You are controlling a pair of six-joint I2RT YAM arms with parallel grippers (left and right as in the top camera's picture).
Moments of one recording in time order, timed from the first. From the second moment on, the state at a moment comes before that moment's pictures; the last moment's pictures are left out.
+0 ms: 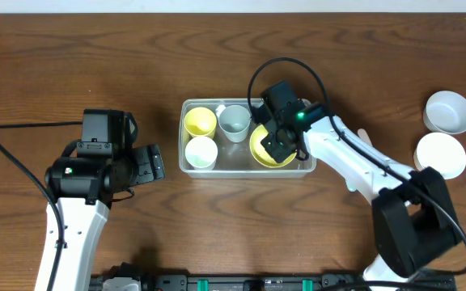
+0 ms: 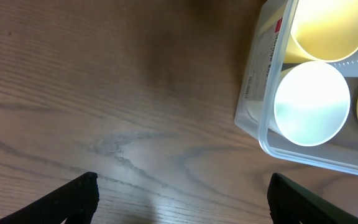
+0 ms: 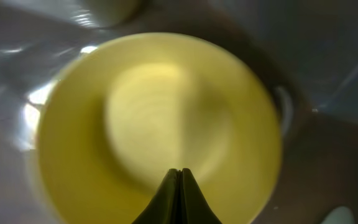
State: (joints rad) left arm -0.05 1.12 1.04 -1.10 0.02 -0.28; right arm 0.53 1.83 1.25 -0.72 0.06 -0.15
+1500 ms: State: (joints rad) left arm -0.05 1.12 1.04 -1.10 0.02 -0.28; right arm 0.48 1.90 1.24 -0.61 0.13 -0.05
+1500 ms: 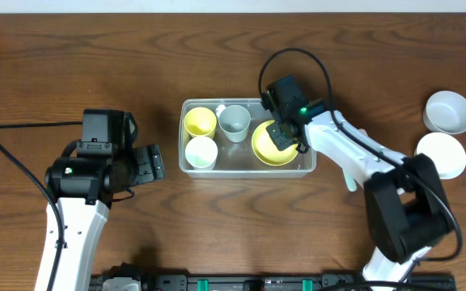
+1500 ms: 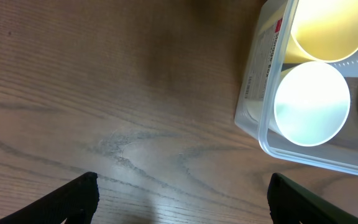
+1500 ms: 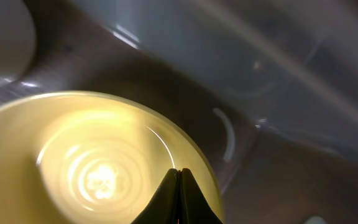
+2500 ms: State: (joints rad) left arm -0.05 1.12 1.04 -1.10 0.02 -0.28; right arm 0.48 1.95 1.25 -0.52 0.31 0.05
